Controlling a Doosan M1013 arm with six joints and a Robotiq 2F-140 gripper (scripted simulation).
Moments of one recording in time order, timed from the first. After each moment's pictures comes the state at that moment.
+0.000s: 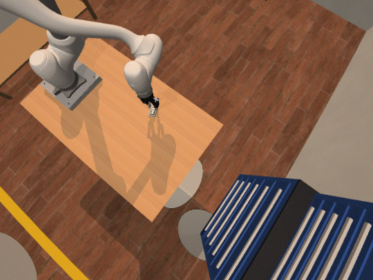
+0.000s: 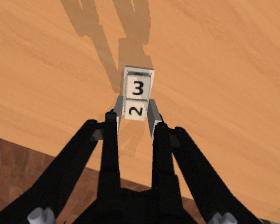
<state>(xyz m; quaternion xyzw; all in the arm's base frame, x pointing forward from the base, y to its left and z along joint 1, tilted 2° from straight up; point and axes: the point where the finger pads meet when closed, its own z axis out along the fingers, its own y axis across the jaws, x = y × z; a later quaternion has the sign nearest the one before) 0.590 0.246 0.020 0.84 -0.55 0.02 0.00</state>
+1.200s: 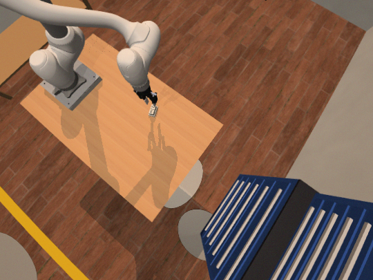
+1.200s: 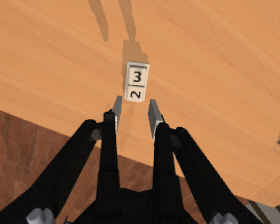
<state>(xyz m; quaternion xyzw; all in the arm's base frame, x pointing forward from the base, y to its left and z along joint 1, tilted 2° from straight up) 0.588 0.247 0.092 0.84 -0.55 0.02 0.00</state>
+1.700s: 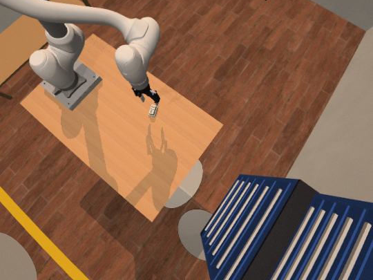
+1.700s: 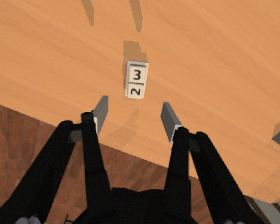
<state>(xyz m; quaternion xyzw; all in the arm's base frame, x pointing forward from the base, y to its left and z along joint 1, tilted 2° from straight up) 0.588 0.248 0.110 0.84 -0.55 0.02 0.00</state>
